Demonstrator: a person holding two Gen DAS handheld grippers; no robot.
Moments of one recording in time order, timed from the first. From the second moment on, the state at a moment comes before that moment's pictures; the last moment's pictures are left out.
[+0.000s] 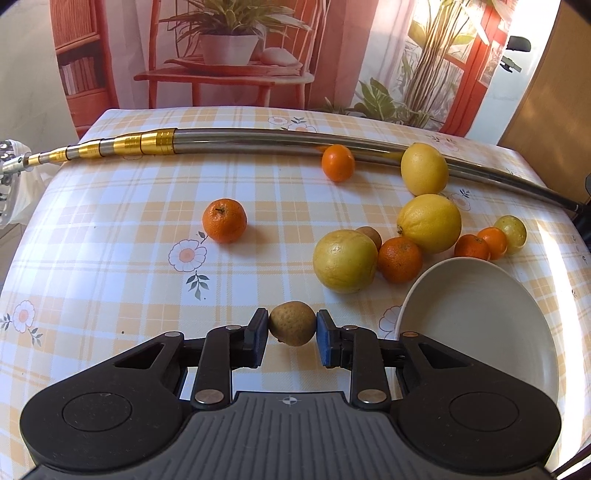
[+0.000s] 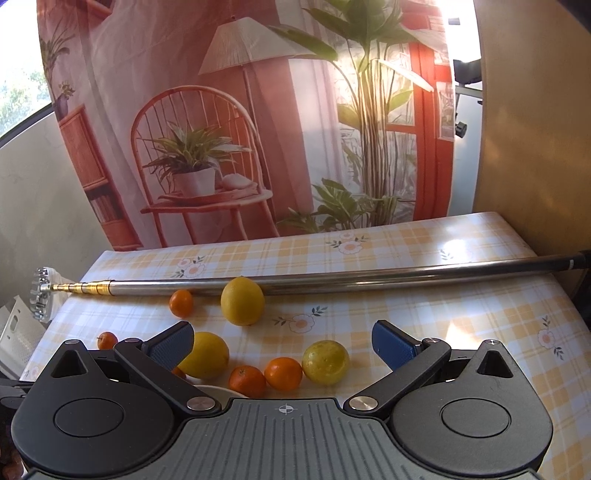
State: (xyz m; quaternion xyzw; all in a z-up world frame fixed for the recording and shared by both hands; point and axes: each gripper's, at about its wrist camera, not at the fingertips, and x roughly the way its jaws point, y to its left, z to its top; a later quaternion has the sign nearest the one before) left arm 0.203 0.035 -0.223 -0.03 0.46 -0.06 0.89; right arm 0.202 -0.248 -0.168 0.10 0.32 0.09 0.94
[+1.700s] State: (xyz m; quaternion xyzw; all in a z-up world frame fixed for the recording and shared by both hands) left arm 0.172 0.020 -0.175 -0.04 0.38 -0.03 0.92; right arm 0.244 -0.288 -0.231 0.14 0.35 0.08 0.92
